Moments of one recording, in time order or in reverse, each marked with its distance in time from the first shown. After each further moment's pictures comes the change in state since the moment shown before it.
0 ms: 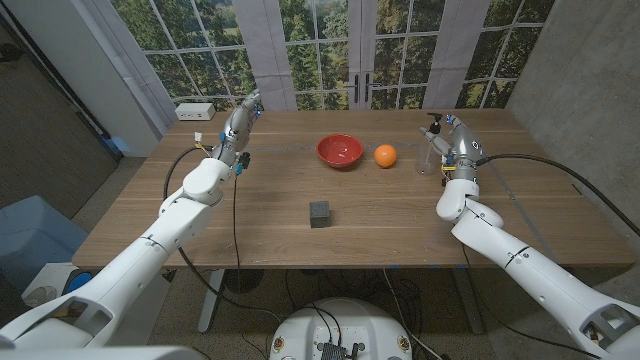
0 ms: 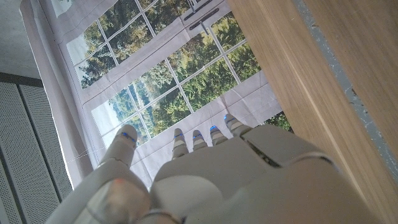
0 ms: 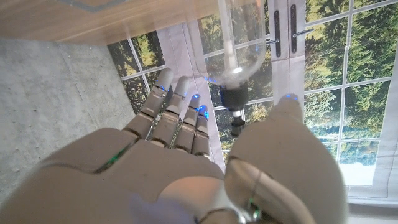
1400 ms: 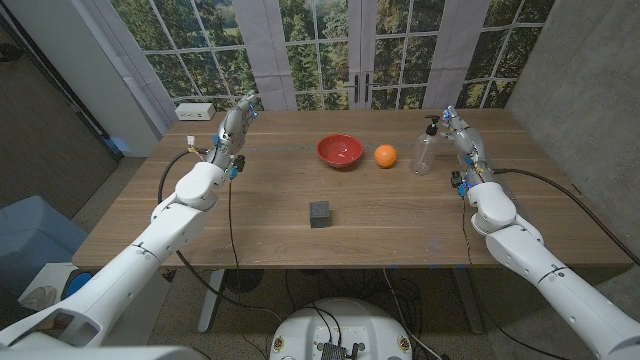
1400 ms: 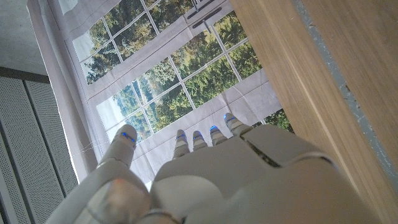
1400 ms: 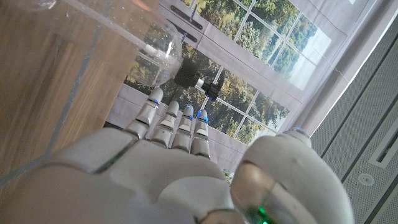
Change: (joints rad) left arm 0.063 0.028 -0.039 -0.055 -0.025 -0.012 -0.001; left_hand 0.000 0.000 -0.004 -0.004 0.000 -0.018 0.043 -0.004 -0.003 -0.006 0.005 -0.004 0.000 0.004 -0.004 0.000 0.000 0.020 -0.005 0.000 0.000; right arm -0.140 0.012 0.241 0.103 0.647 0.765 0.485; right_hand -0.179 0.016 -0.097 0.080 0.065 0.010 -0.063 0.021 -0.021 -0.116 0.031 0.016 -0.117 -0.299 0.011 0.000 -0.193 -0.201 -0.025 -0.262 -0.009
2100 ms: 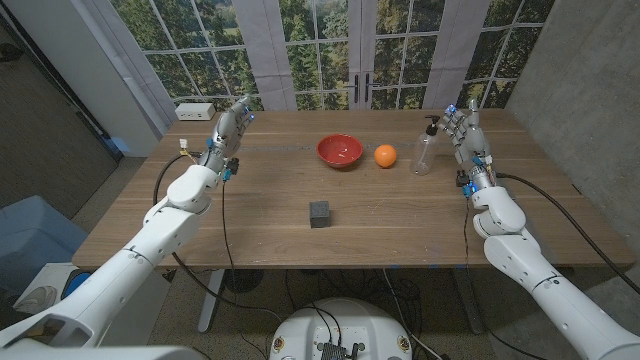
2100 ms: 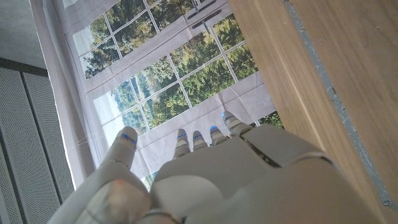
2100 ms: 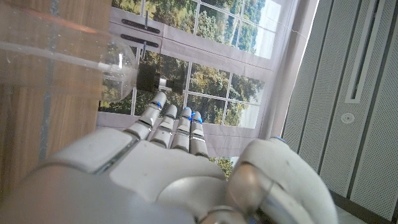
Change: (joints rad) left arm 0.019 0.007 -0.025 0.033 -0.066 -0.020 -0.058; left_hand -0.024 0.000 0.004 0.099 0.008 0.022 0.033 0.000 0.000 0.011 0.000 0.000 0.000 0.000 0.000 0.000 0.010 0.039 -0.068 0.000 0.000; right arm -0.027 0.064 0.043 0.037 0.279 0.179 0.262; right_hand -0.109 0.198 0.034 0.056 0.000 -0.026 0.099 -0.014 -0.014 -0.015 -0.003 -0.004 -0.090 -0.029 0.000 0.008 -0.135 0.023 -0.072 -0.095 0.000
